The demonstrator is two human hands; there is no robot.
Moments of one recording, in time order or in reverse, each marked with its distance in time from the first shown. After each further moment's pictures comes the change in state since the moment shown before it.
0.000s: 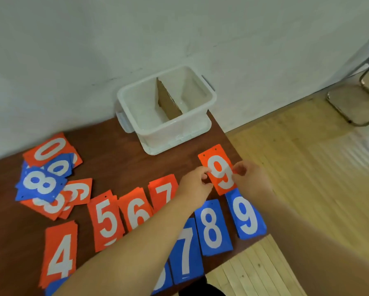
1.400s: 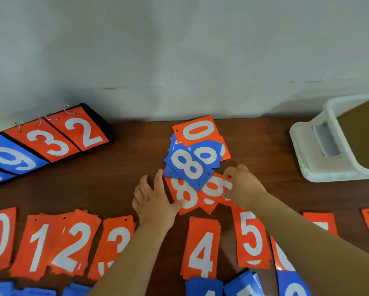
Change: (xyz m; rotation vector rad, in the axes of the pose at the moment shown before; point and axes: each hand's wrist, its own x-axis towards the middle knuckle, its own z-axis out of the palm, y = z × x) left_hand -0.127 -0.344 -0.327 0.272 0.419 -0.680; right_hand -0.059 -0.311 0.349 -0.676 -0.491 -0.436
